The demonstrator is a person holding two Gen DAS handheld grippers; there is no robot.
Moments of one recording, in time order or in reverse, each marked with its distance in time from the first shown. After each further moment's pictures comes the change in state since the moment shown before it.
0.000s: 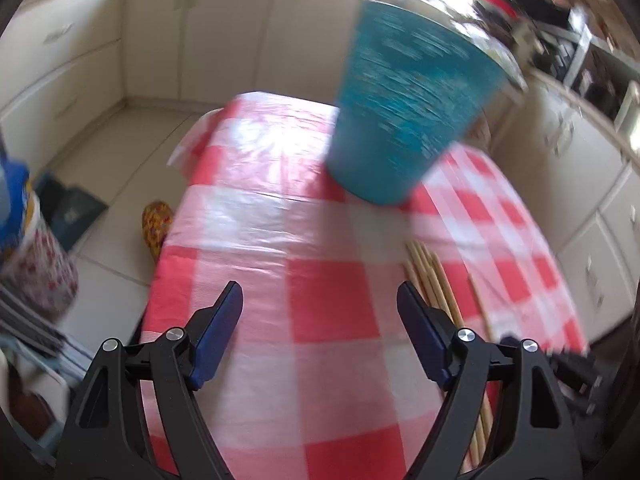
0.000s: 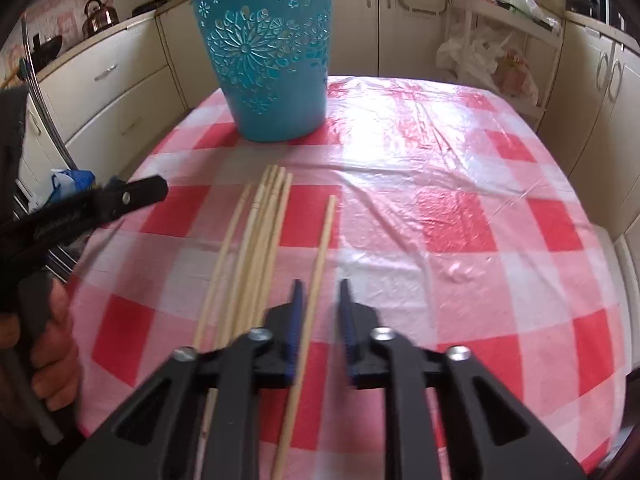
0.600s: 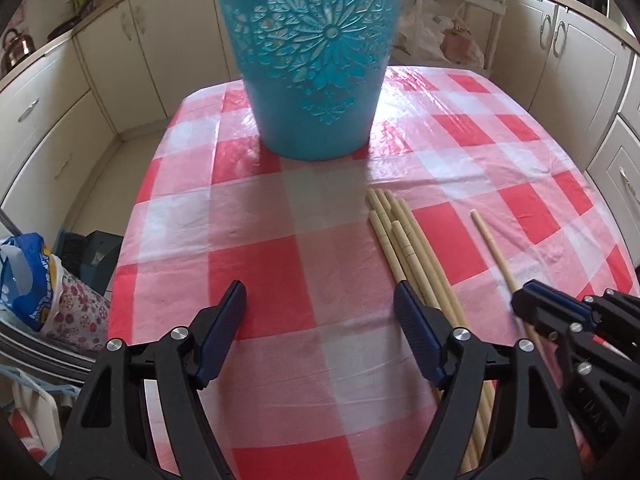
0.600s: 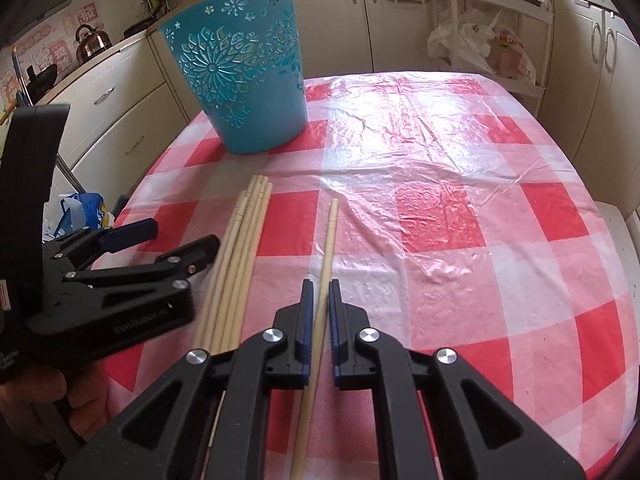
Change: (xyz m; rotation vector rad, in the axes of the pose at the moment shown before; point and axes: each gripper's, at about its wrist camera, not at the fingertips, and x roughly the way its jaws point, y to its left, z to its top) left arm 0.033 -0.067 -0.003 0.223 0.120 0.138; right arm 0.001 -0.024 0.006 0.072 0.007 0.065
